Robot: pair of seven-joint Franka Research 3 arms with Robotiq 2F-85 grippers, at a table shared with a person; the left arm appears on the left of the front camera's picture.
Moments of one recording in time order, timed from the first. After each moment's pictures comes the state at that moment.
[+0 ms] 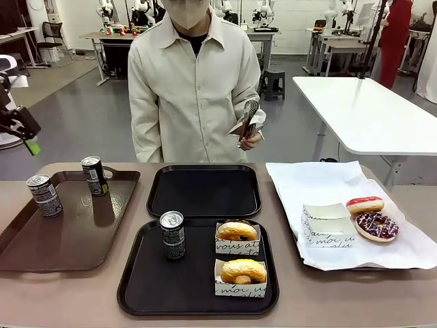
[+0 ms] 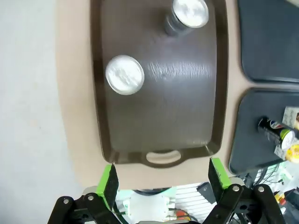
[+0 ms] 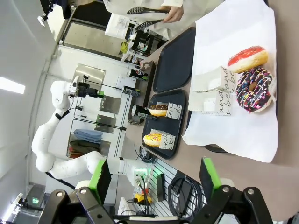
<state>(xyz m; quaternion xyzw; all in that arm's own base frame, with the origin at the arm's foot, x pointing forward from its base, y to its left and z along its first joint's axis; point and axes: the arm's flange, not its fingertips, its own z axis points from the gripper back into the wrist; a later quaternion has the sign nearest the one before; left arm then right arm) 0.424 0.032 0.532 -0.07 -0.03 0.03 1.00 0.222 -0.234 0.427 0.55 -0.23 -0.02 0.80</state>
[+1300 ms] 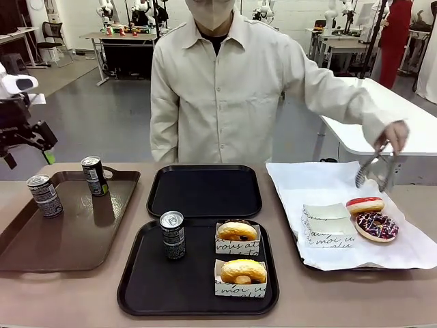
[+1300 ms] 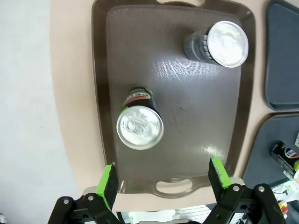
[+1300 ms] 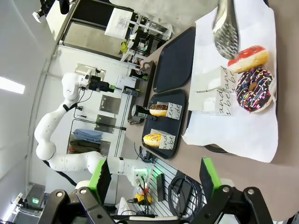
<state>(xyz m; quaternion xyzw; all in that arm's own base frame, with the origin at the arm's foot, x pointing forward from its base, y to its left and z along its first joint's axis) 0.487 0.036 0.469 -0.05 0.00 0.04 1.00 0.223 -0.234 0.427 0.55 -0.23 -0.02 0.80</state>
